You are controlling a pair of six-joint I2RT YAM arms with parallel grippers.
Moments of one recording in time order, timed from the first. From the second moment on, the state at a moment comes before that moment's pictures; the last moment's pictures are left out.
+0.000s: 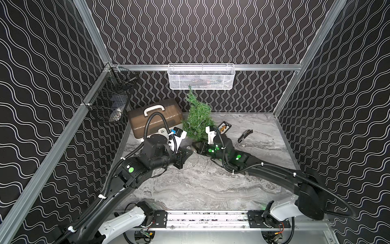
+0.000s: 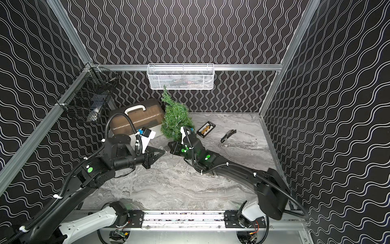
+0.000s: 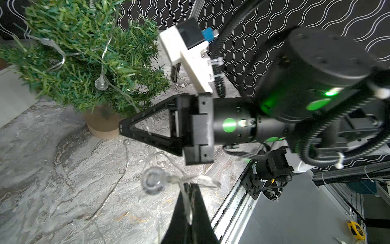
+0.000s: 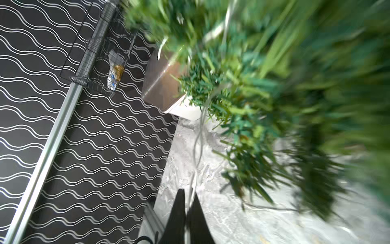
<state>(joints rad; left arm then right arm) -0.61 0.94 1.15 -0.69 0.29 -0.35 0.91 1.42 1.06 0.04 0.04 0.93</state>
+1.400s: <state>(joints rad) -0.39 1.32 1.56 -0.51 0.30 -0.28 0.53 2.21 2.54 -0.18 -0.29 0.78</state>
